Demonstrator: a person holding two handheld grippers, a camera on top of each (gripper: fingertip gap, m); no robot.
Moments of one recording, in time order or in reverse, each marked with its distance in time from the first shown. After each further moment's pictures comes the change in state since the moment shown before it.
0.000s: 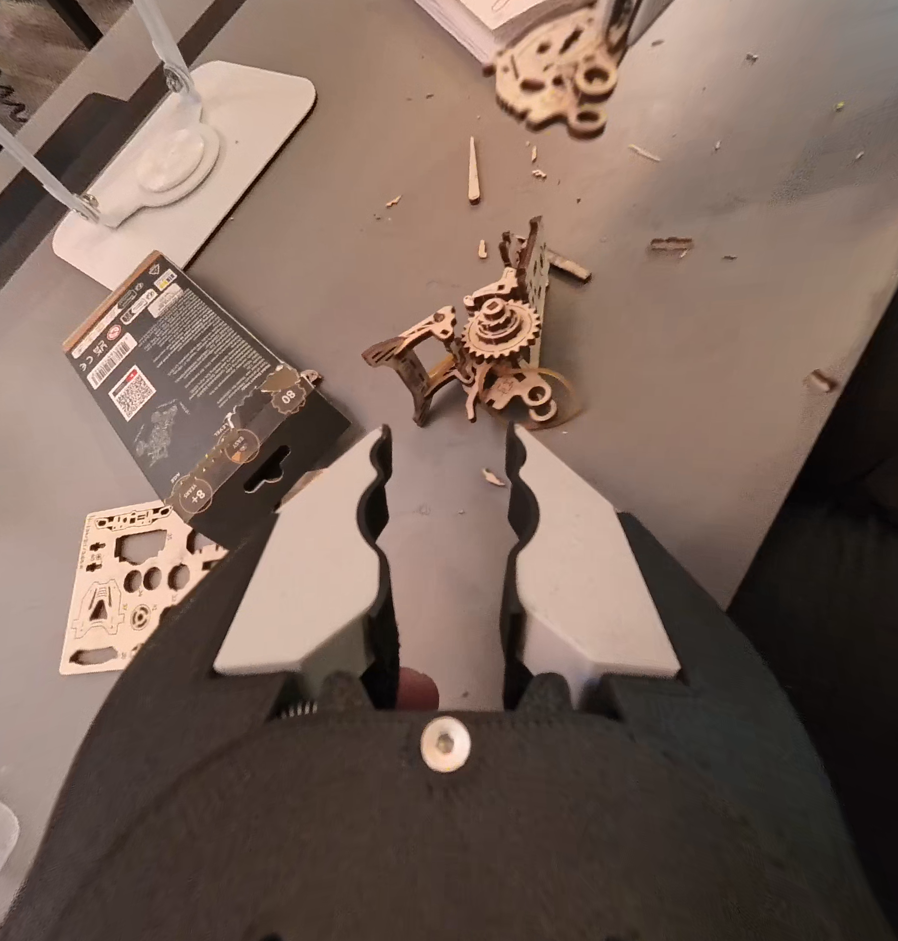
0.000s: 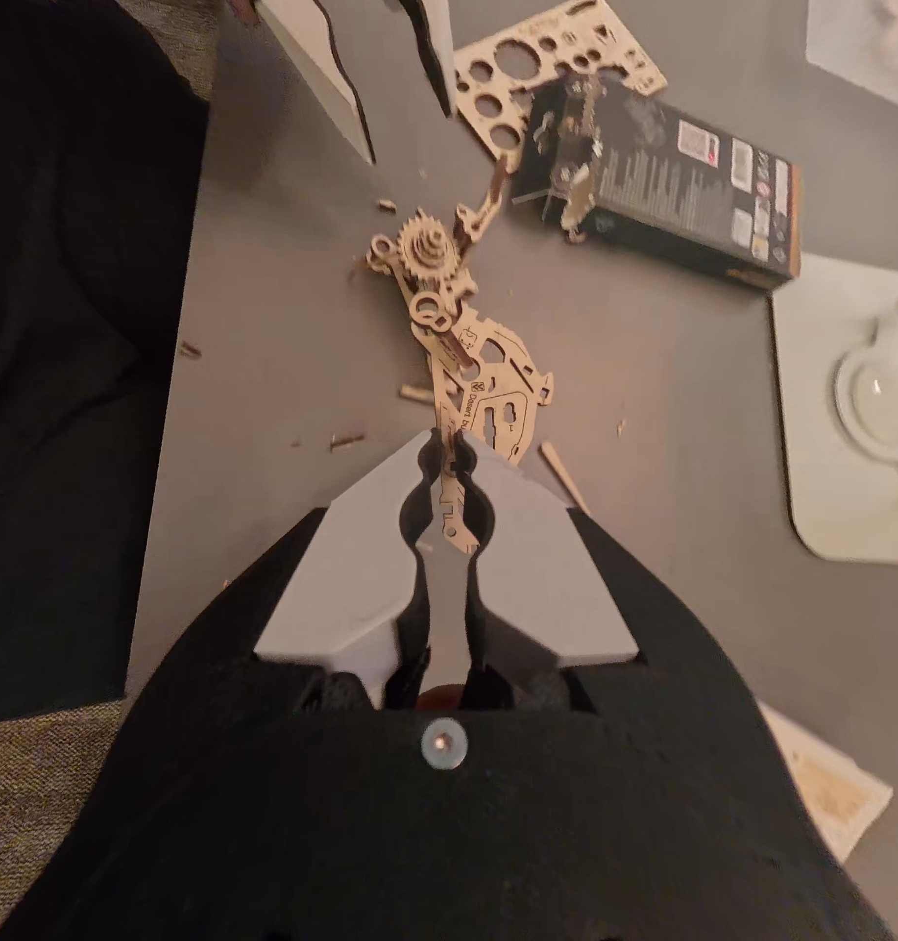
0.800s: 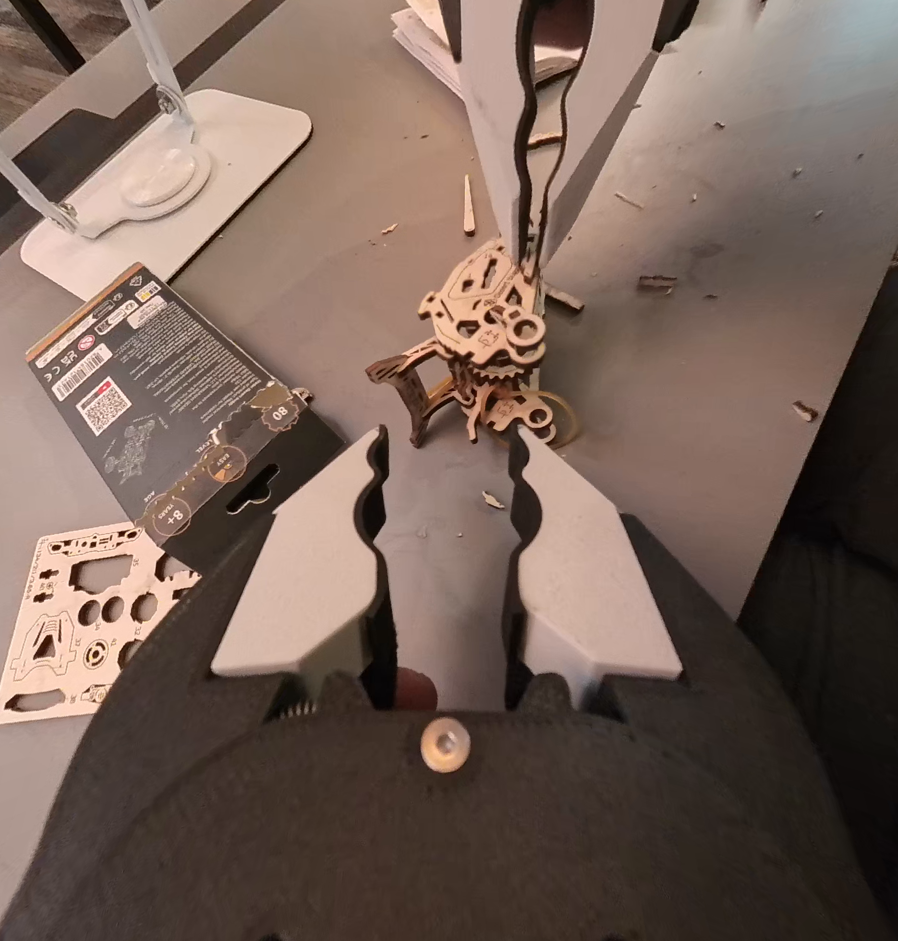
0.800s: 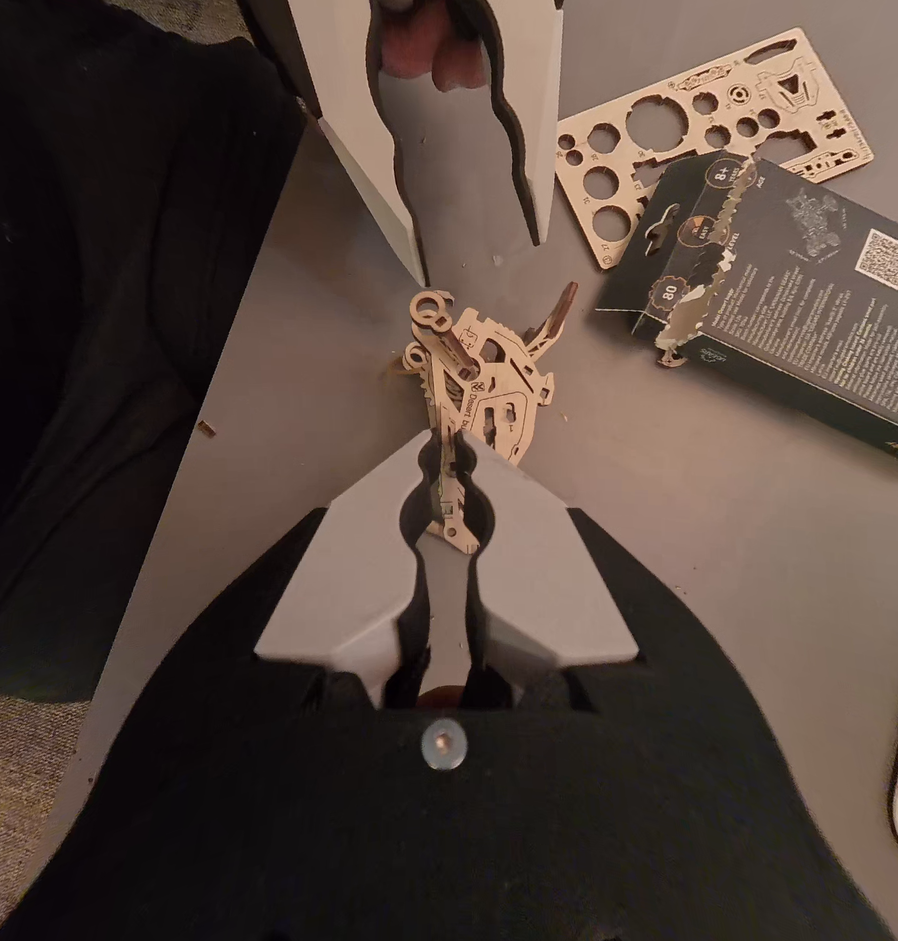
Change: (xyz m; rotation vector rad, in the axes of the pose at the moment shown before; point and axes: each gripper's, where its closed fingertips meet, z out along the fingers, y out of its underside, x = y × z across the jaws) left arm -0.002 -0.005 0.007 0.074 0.056 -0.054; right arm -0.005 -0.040 0.065 -0.034 -0.313 -0.076
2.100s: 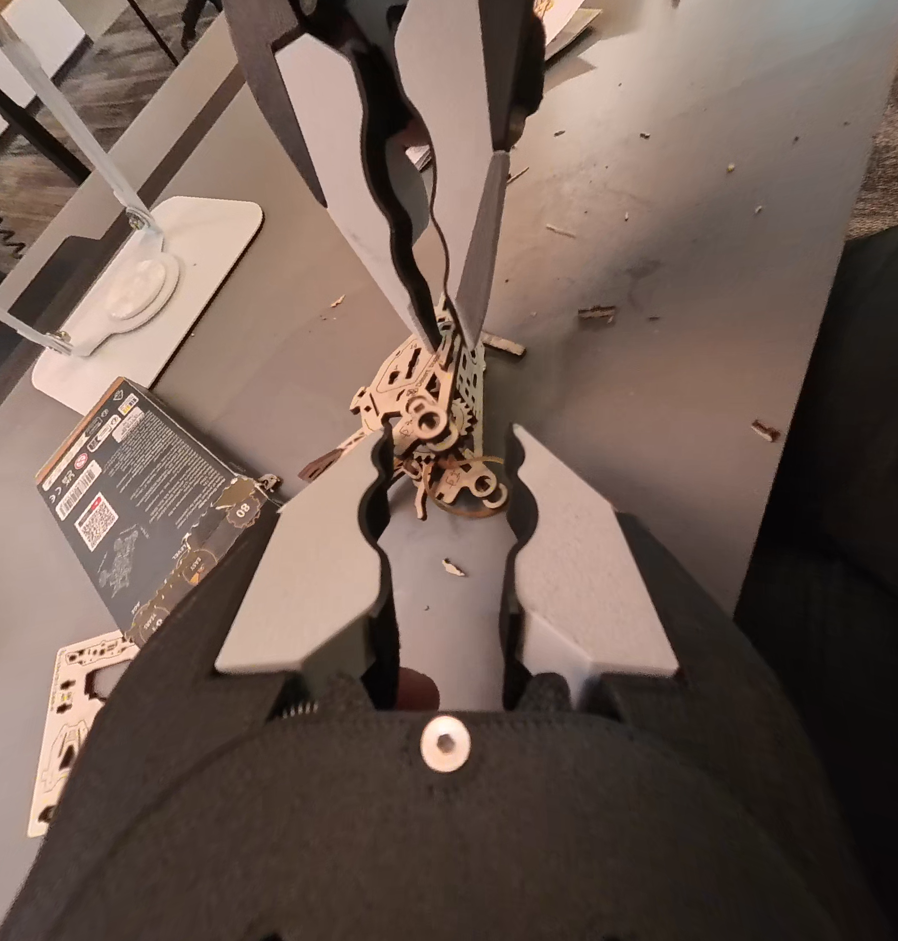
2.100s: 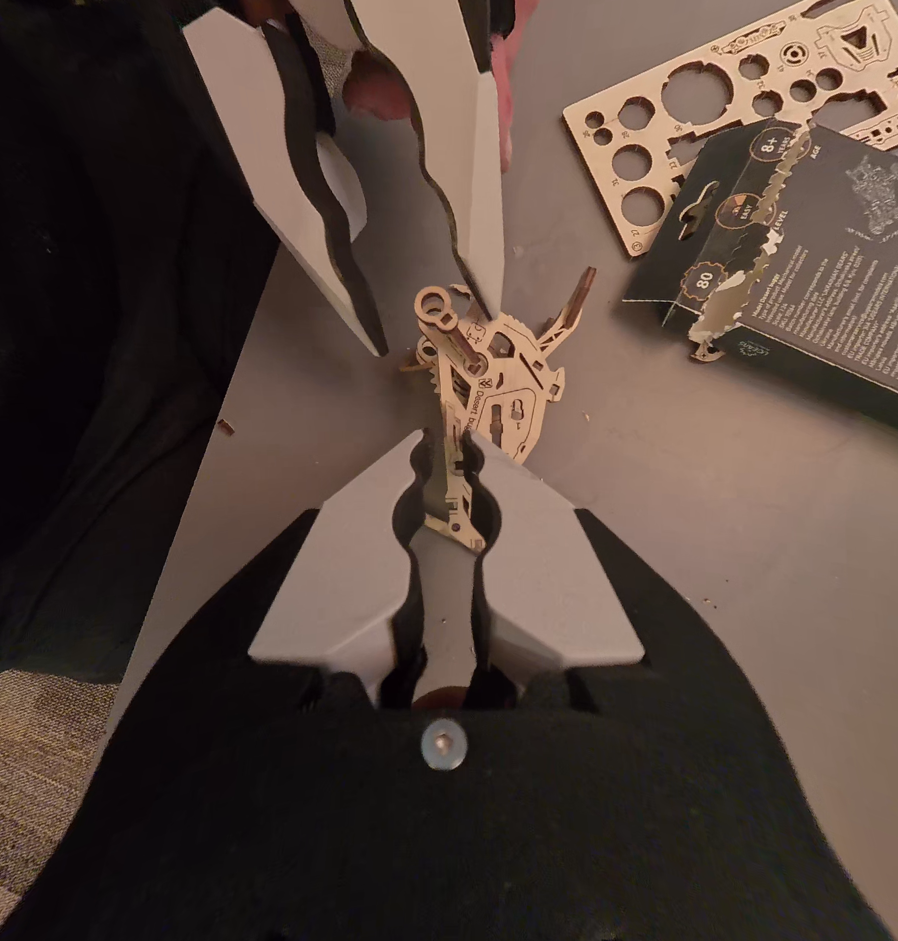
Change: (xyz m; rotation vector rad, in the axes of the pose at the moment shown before) left arm 0.031 -0.025 0.017 0.029 0.010 0.179; right arm -0.003 0.002 0.005 -0.017 -0.074 0.036
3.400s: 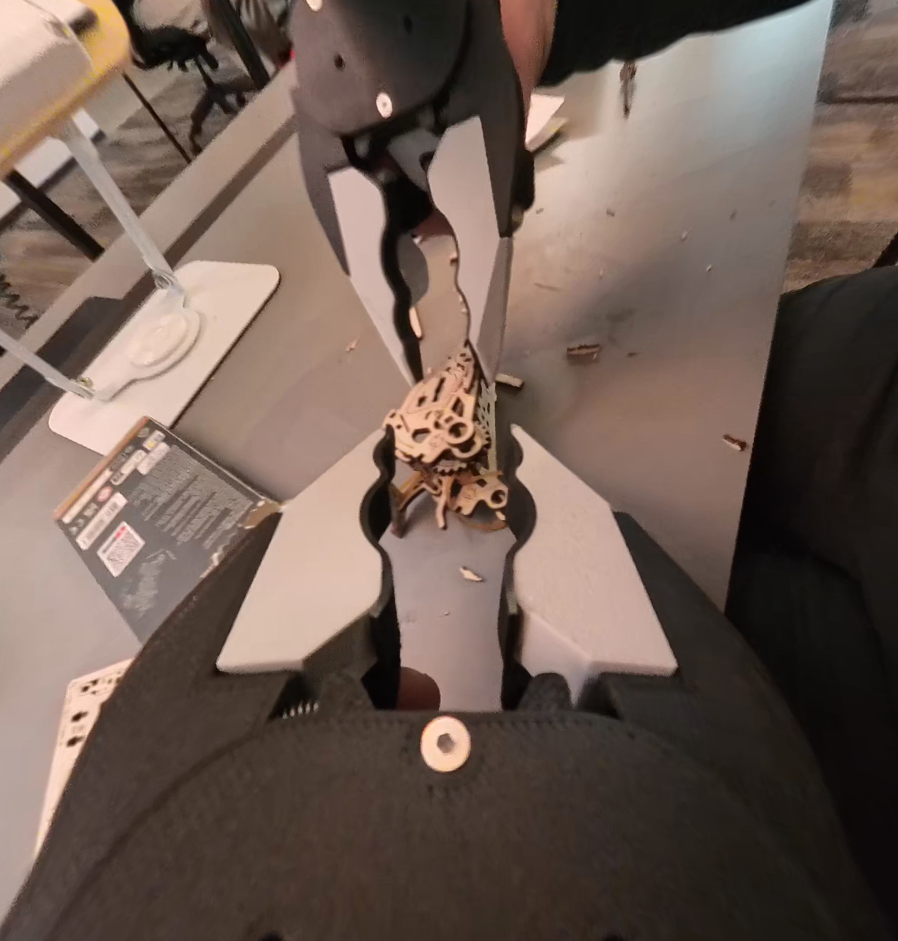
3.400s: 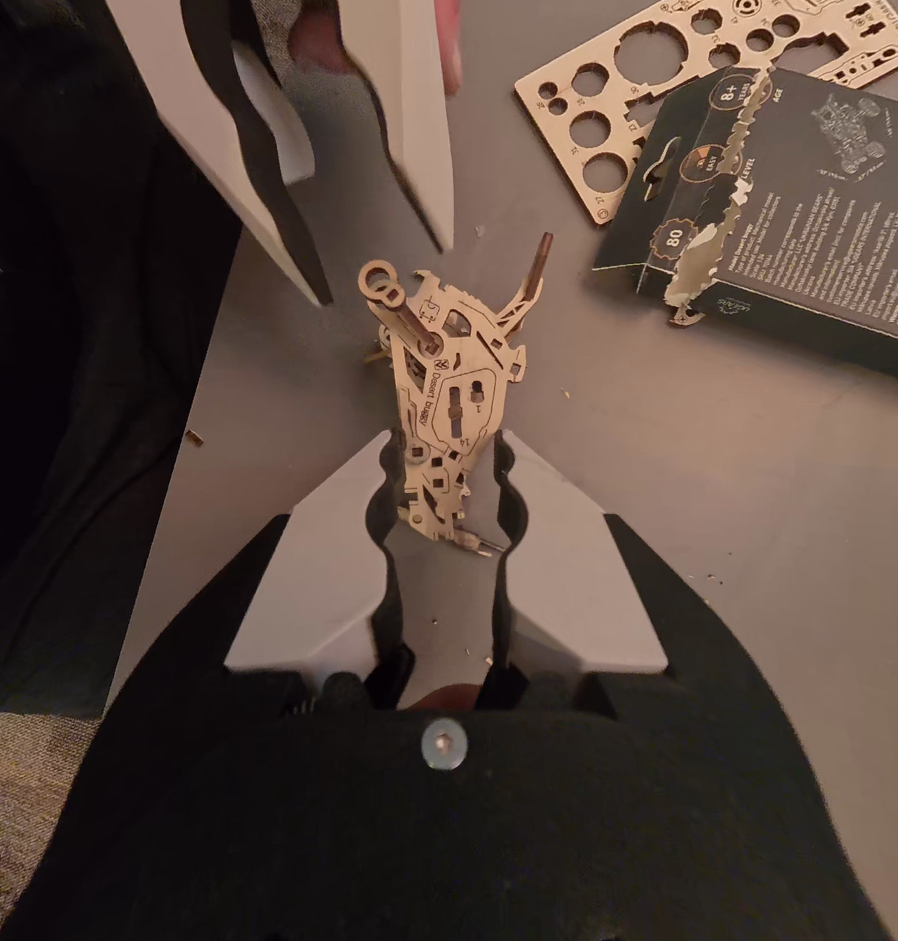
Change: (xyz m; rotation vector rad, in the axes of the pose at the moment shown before) left arm -0.009 -0.015 -0.019 0.129 0.043 -0.002; right arm 0.012 0.010 0.005 0.021 0.039 0.074
